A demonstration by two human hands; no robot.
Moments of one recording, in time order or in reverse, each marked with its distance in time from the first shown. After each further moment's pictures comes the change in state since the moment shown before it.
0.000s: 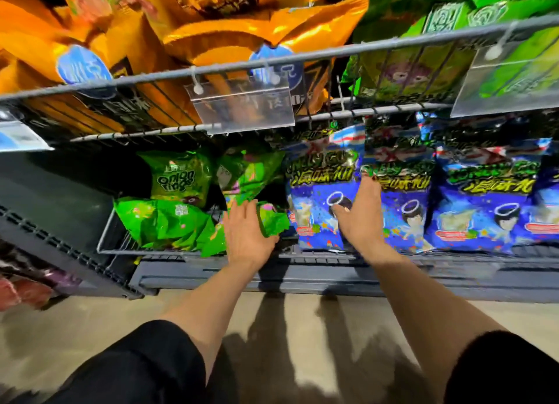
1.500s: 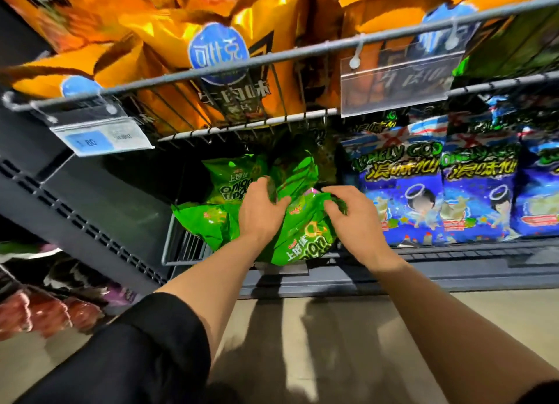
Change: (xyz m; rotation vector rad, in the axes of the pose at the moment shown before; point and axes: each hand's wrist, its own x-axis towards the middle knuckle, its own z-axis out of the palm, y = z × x) left_hand 0.062 -0.107 -0.075 -0.309 -0.036 -0.057; right_hand -0.067 -0.121 0.106 0.149 -0.057 -0.234
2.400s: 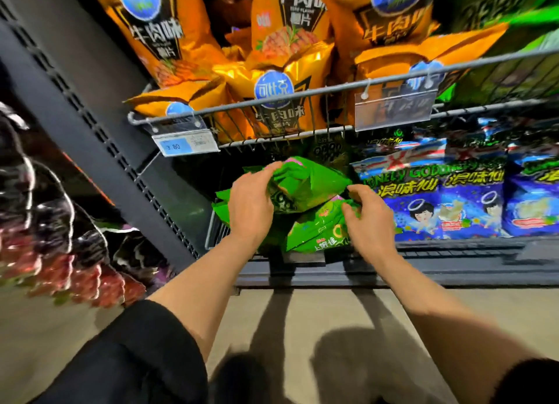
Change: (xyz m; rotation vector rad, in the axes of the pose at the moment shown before) left_hand -0.046 0.003 -0.089 0.210 0.316 0.407; right_hand -0.036 -0.036 -0.014 -0.085 0.117 0.043
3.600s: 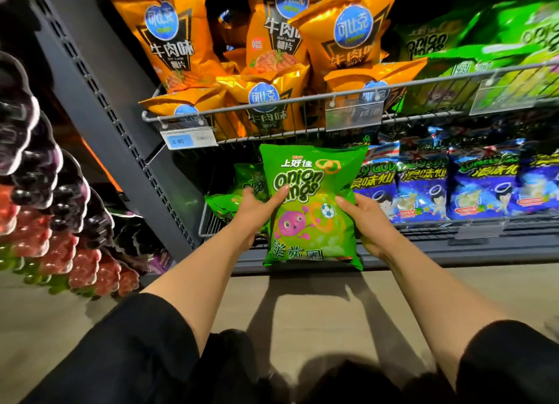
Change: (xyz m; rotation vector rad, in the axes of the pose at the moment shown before) left_hand -0.061 0.053 -0.073 -0.797 -0.452 -0.698; right_hand -0.051 -0.013 -0.072 0.816 -0.372 0.329
